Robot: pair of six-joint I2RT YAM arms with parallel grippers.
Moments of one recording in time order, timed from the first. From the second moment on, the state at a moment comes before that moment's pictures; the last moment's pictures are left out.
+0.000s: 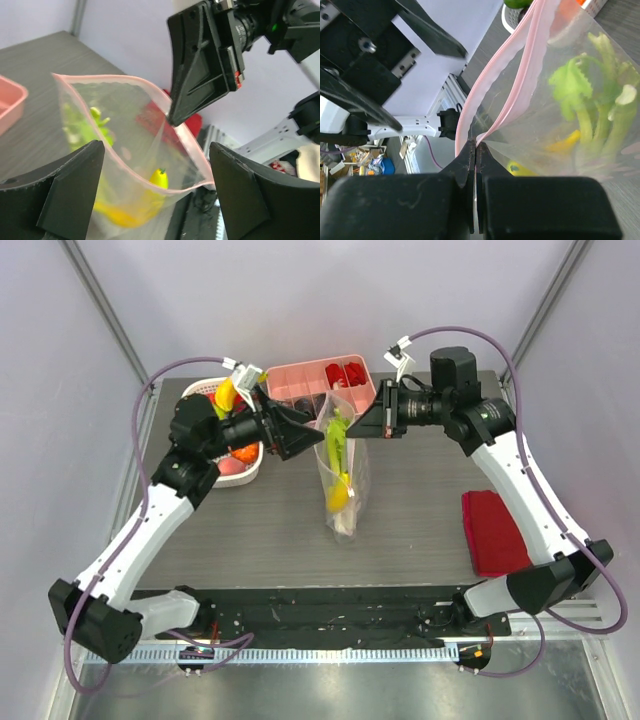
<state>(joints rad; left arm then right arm) -0.45 1.19 1.17 0.10 0.71 -0.52 0.39 1.42 1.65 -0.69 -0.82 0.50</state>
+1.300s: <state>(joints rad) 0.15 1.73 1.38 -0.67 0.07 0.25 0.46 1.54 1.70 -0.84 -0.49 0.39</state>
